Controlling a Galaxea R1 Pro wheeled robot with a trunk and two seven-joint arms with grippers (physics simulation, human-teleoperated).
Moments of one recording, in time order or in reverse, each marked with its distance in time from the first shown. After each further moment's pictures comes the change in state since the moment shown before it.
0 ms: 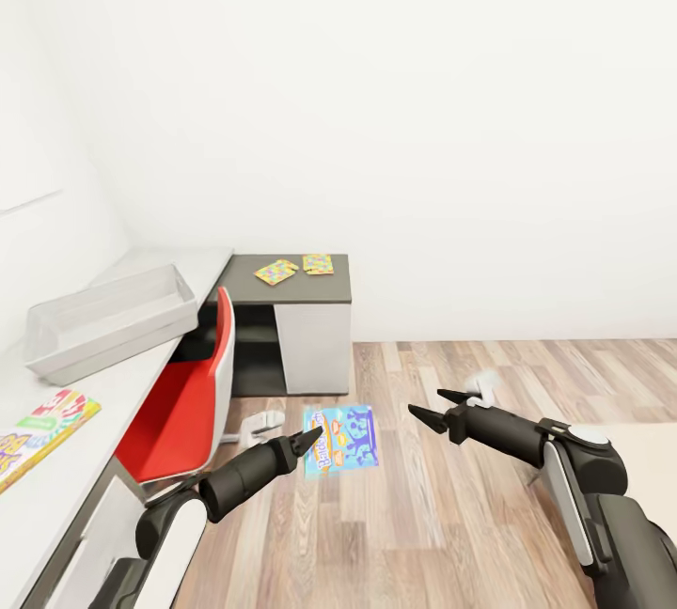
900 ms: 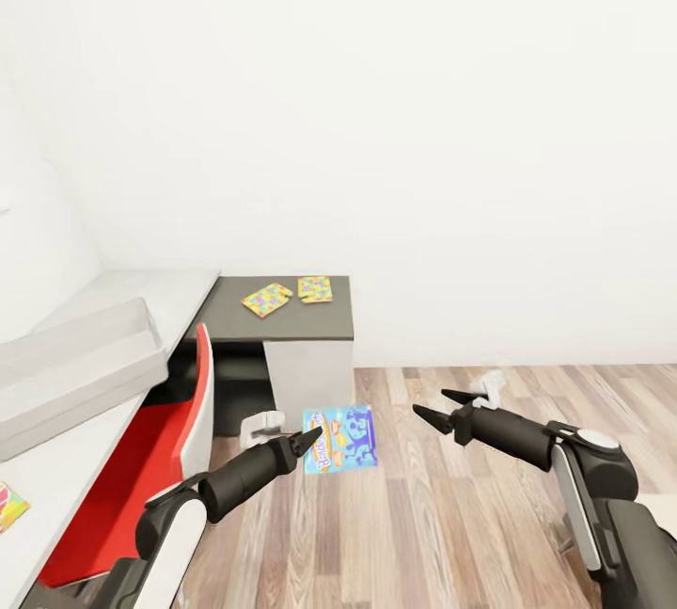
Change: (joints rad) left arm 0.001 0.001 0.001 0.001 -0.003 -0.001 0.001; right arm 0.014 0.000 -0.028 -0.022 0.000 0.001 0.020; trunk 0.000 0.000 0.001
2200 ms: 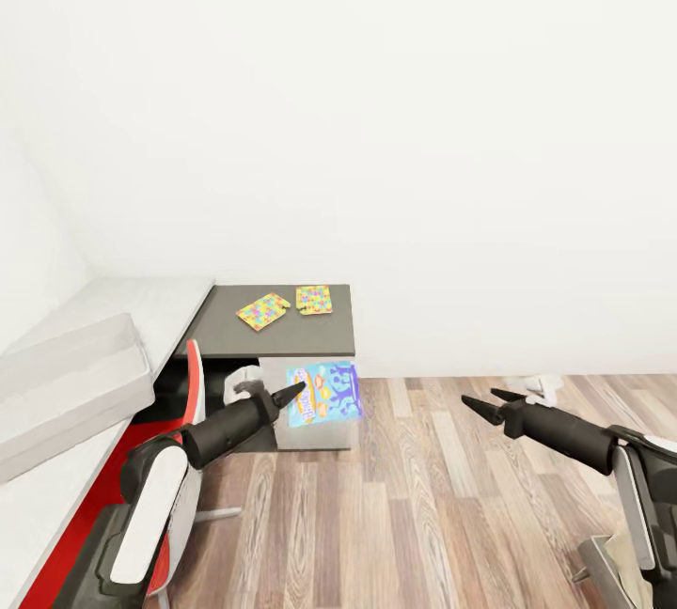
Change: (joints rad) left arm -0.137 -0.003 0.118 -0.028 0.057 0.137 -0.009; right arm -0.002 -0.067 -0.189 -0.003 -0.001 0.078 0.037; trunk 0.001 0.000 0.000
